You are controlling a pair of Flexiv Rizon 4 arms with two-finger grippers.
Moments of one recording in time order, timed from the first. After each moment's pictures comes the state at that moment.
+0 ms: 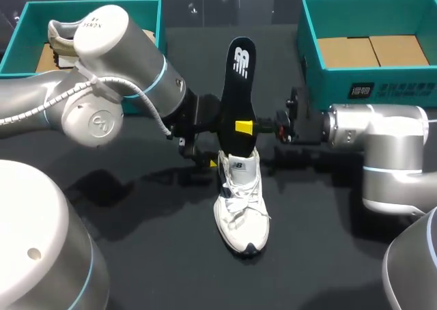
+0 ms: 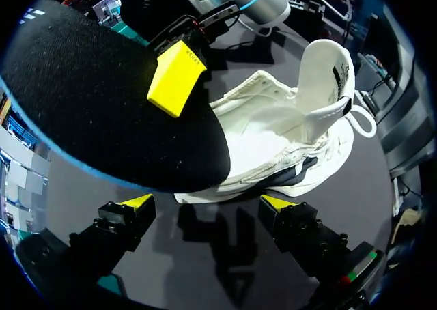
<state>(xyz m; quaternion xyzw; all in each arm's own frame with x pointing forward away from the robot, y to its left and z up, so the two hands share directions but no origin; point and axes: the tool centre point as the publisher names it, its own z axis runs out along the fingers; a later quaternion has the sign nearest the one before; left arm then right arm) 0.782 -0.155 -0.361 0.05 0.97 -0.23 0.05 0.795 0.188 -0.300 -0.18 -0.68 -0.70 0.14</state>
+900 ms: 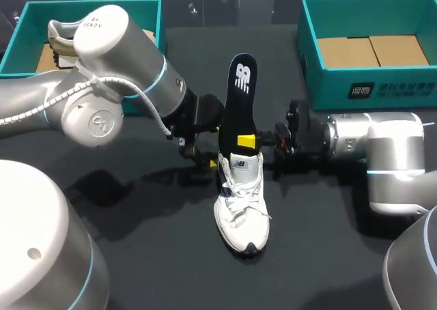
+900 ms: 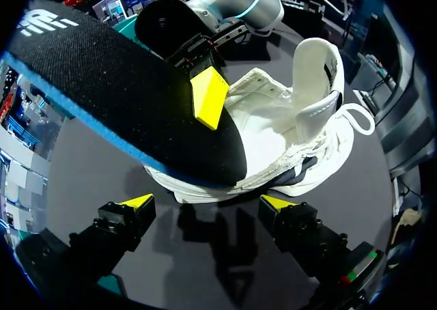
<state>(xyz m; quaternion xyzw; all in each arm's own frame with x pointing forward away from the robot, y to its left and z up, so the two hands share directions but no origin) 0.782 -0.155 -0.361 0.05 0.97 -0.23 0.05 0.776 0.184 -0.326 -0.17 -0.67 -0.69 0.19</state>
